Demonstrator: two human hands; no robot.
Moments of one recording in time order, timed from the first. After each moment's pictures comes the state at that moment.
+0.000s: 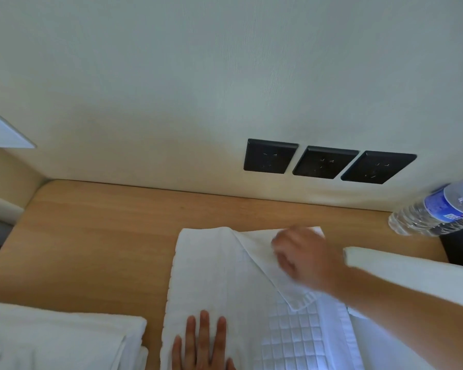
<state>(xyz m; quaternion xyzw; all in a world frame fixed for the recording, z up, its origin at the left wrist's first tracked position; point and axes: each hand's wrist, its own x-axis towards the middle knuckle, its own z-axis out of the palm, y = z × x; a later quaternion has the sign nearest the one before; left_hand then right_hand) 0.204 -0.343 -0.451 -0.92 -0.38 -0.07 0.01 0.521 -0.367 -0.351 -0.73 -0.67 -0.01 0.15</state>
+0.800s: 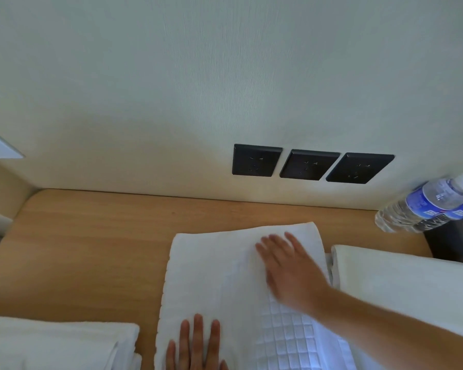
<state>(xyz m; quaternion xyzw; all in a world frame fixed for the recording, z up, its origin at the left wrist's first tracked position) 0.206 -0.337 -0.457 -0.92 -0.36 -0.11 0.05 0.485 -0.385 -0.370 -0.79 -0.61 0.02 -0.04</state>
